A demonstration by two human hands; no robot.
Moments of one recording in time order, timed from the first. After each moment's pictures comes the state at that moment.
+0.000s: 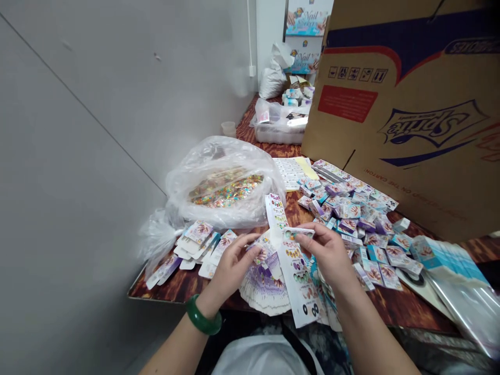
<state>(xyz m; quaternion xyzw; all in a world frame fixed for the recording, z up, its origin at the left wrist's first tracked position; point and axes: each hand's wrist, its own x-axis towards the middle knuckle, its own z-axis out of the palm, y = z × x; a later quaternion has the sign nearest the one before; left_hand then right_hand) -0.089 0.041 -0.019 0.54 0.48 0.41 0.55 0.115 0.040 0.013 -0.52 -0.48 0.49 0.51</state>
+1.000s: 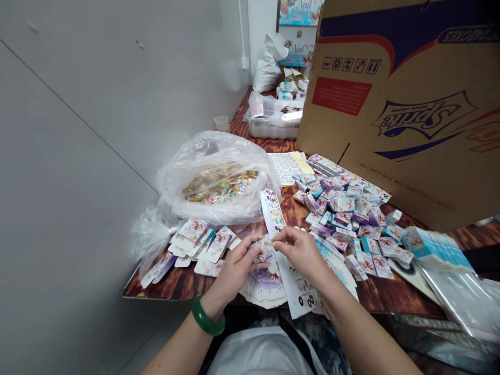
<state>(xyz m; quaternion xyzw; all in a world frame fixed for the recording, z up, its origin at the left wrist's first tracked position) -0.071 0.032 -0.032 0.41 0.41 0.42 0.70 0.096 0.046 -0.014 -0.58 -0.59 0.41 0.38</state>
